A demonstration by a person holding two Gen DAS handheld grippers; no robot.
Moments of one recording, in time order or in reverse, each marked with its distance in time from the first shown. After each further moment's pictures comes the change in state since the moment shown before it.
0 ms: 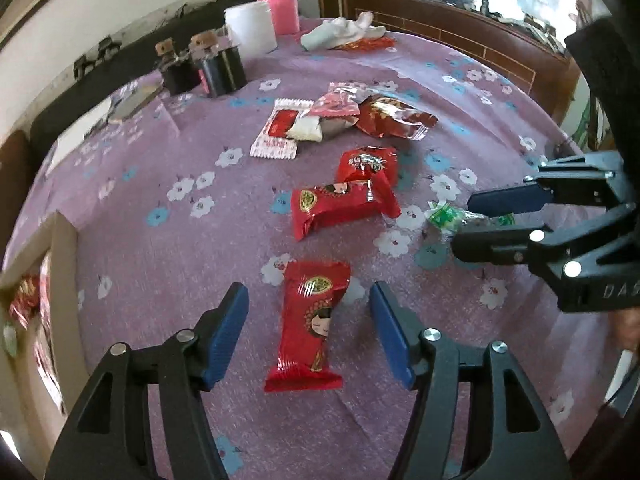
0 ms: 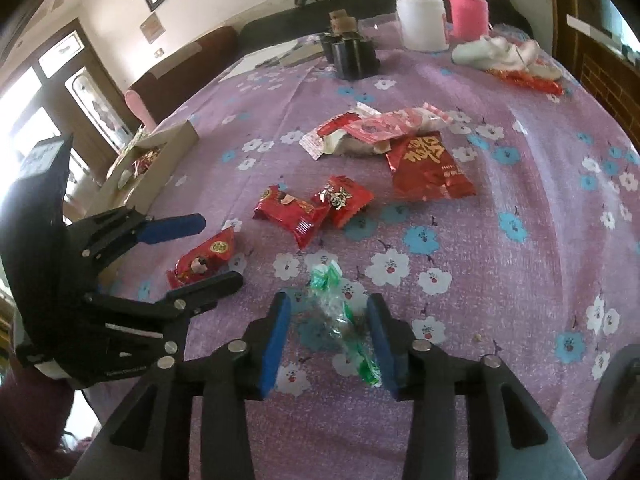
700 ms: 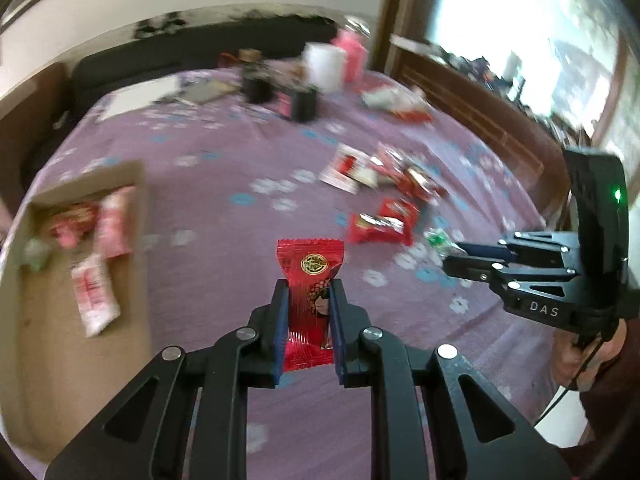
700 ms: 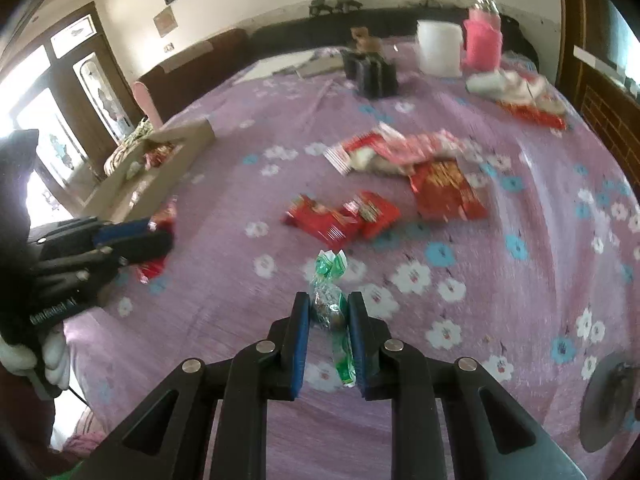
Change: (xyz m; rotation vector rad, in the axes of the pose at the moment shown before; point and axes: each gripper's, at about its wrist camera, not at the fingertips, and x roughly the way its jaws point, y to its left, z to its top) left arm -0.083 0.065 -0.030 -0.296 -0.135 -0.022; right arm -0.014 0.036 0.003 -0.076 -0.054 -0.036
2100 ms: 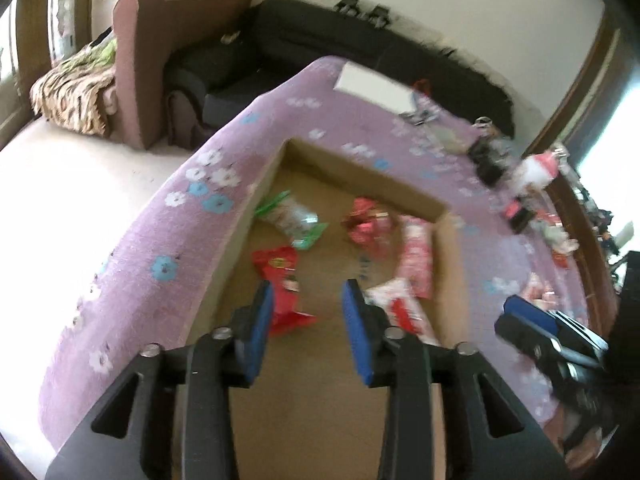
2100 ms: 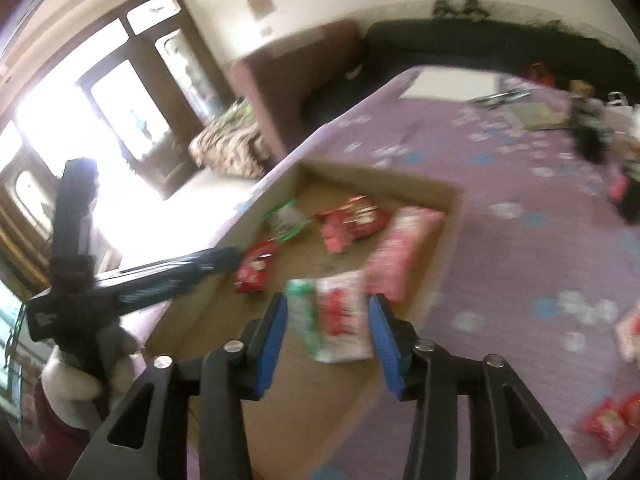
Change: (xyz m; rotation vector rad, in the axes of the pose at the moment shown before) left arm -0.053 0.220 -0.016 -0.534 -0.037 0.238; right arm 0.092 0.205 0.117 -0.140 0.000 0.278
